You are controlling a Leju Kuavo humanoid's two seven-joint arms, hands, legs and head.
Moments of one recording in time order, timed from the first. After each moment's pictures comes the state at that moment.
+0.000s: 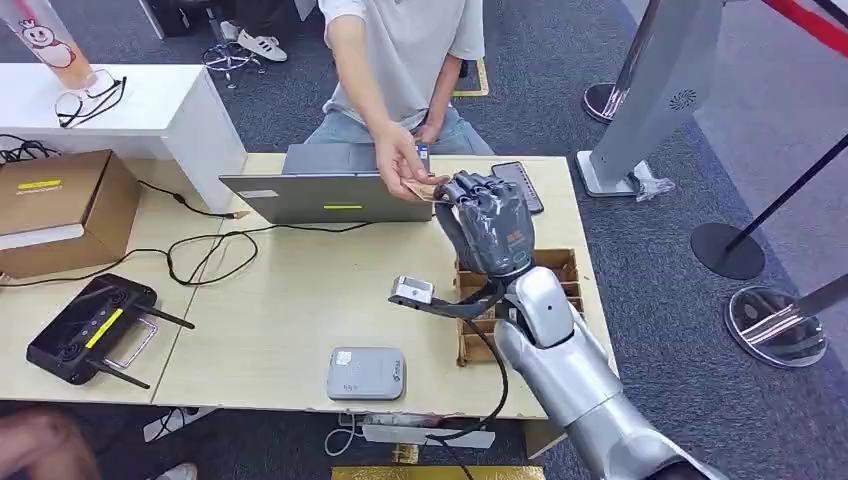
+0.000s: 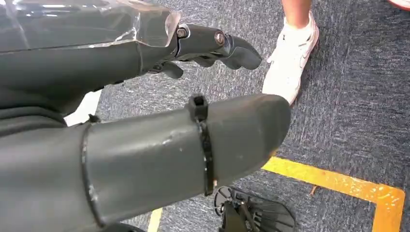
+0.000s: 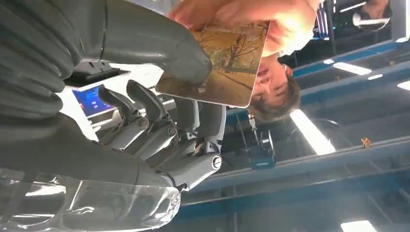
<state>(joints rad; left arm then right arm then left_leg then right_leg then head) -0.13 -0.18 0.90 -0.21 -0.88 0.41 -0.07 -0.55 0.02 0.50 -1.07 1.11 -0.67 -0.21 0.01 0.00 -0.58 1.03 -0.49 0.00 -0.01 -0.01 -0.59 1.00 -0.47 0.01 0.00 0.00</state>
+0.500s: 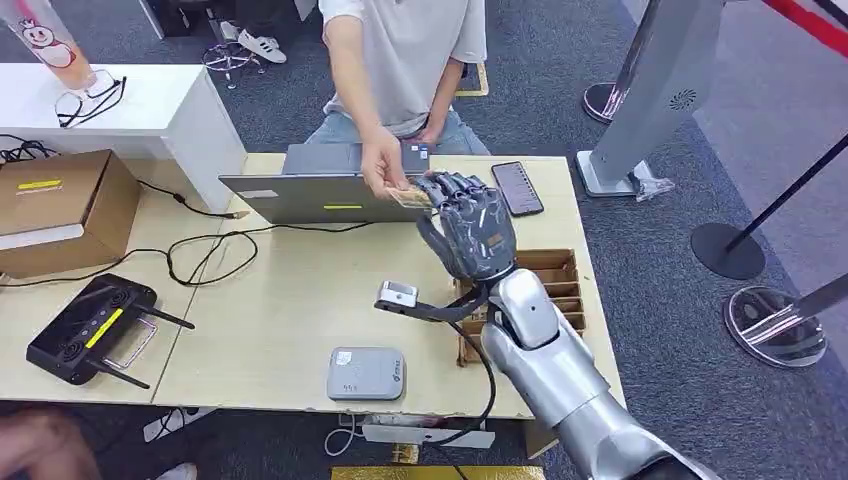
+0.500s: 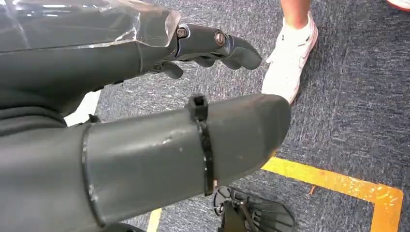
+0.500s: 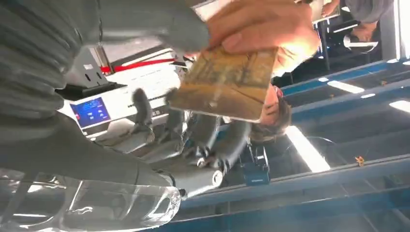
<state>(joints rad) -0.13 -0.17 0.90 -0.21 -0.88 0.41 -0.07 -0.56 0.05 0.52 -1.01 1.11 -0.65 -0.21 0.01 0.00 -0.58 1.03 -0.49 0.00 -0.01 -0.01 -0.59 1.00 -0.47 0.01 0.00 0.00</state>
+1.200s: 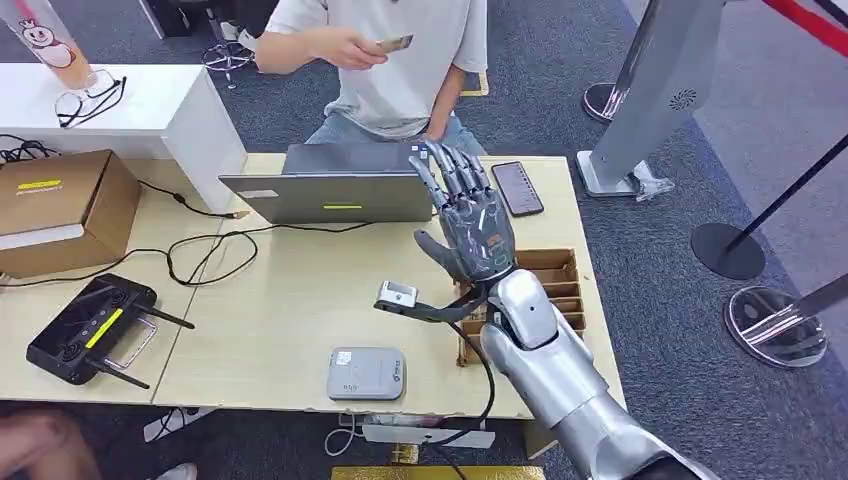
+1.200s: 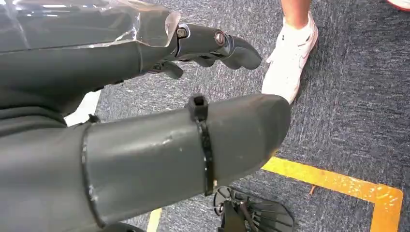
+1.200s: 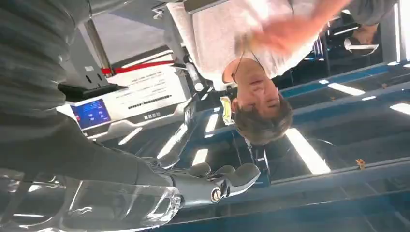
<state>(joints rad) -0.13 -0.17 0.90 -0.21 -0.88 0.41 -0.07 -0.56 0.06 0.52 -1.00 1.09 -0.65 -0.22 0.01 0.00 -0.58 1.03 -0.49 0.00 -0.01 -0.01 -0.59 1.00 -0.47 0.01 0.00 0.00</state>
